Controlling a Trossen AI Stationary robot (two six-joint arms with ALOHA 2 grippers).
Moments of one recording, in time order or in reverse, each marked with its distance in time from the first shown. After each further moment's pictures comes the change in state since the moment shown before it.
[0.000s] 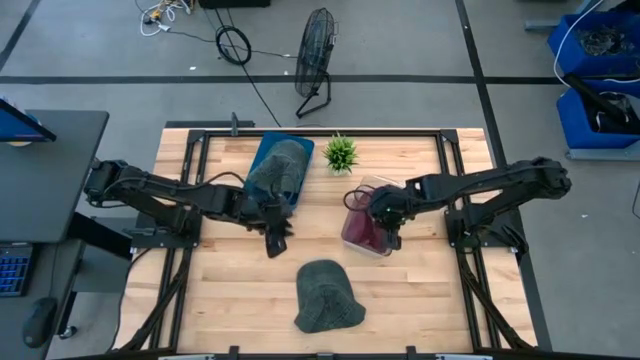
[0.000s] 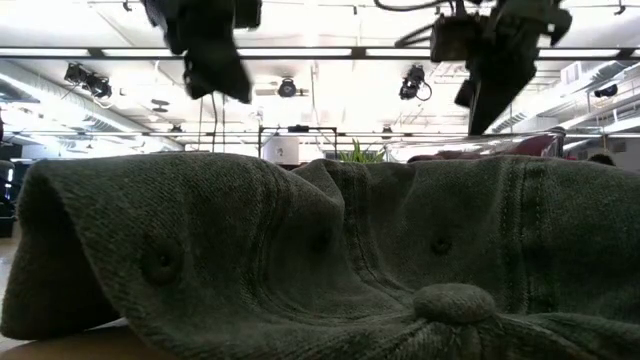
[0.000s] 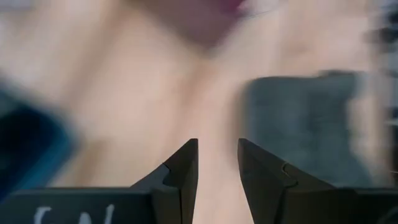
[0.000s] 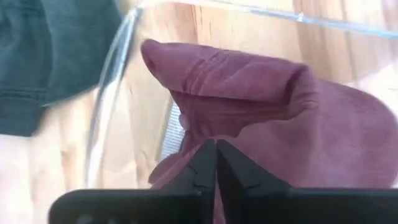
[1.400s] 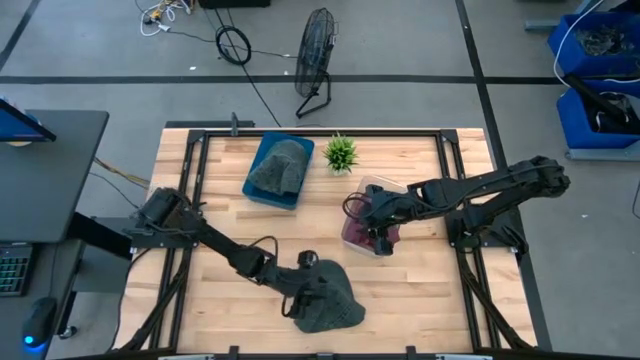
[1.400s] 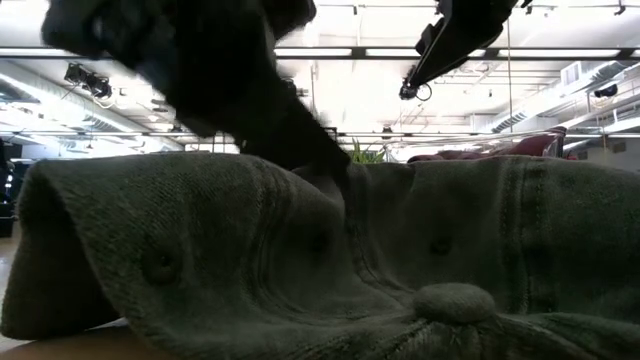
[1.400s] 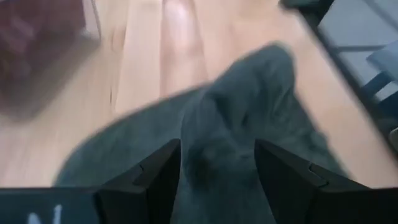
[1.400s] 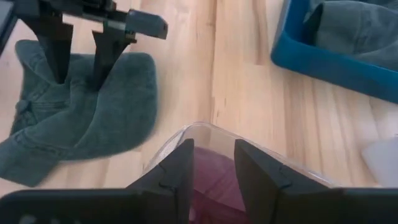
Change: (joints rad) left arm -0.332 0.557 0.001 0.799 -0.190 0.185; right arm 0.099 0.012 0.081 0.223 0.117 -0.194
